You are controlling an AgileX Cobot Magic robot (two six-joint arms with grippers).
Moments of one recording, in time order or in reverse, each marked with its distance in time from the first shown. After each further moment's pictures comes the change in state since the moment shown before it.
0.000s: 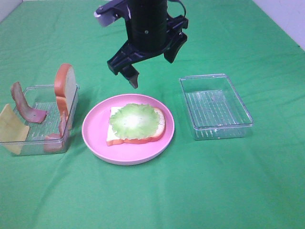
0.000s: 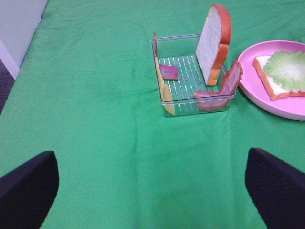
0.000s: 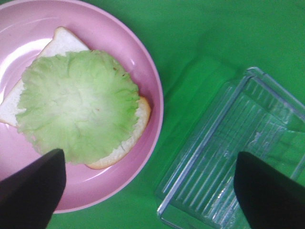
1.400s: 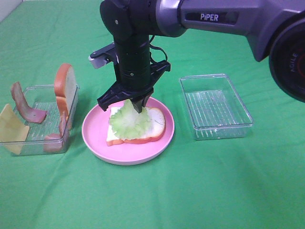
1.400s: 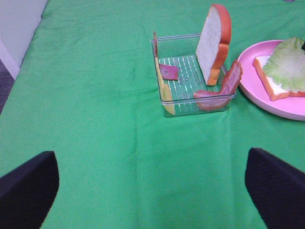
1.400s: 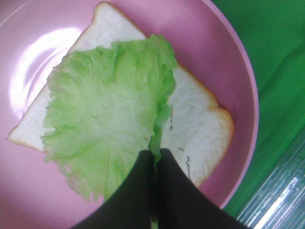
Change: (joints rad) left arm 0.000 0.000 0.000 0.000 0.000 0.000; right arm 0.011 0.192 0.000 0.128 -0.074 0.002
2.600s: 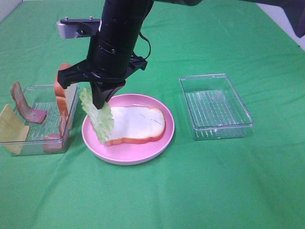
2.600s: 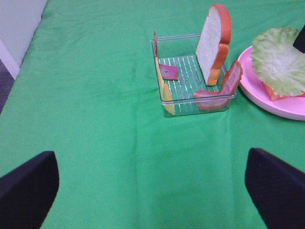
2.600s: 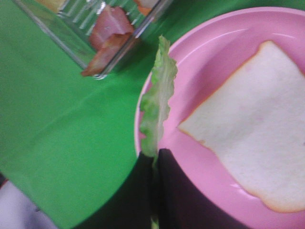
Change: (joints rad) left arm 0.000 0.000 0.000 0.000 0.000 0.000; right arm 0.001 -0.105 0.000 0.387 -0.027 -0.186
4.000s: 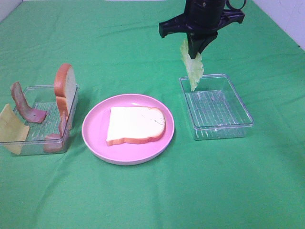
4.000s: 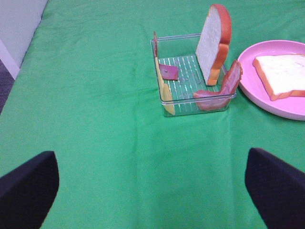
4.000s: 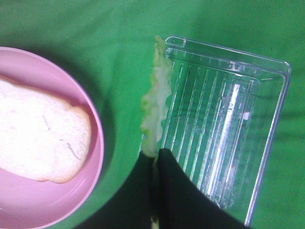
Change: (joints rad) left arm 0.000 0.000 0.000 0.000 0.000 0.000; right arm -0.303 -0.121 0.000 -0.292 0.106 0.201
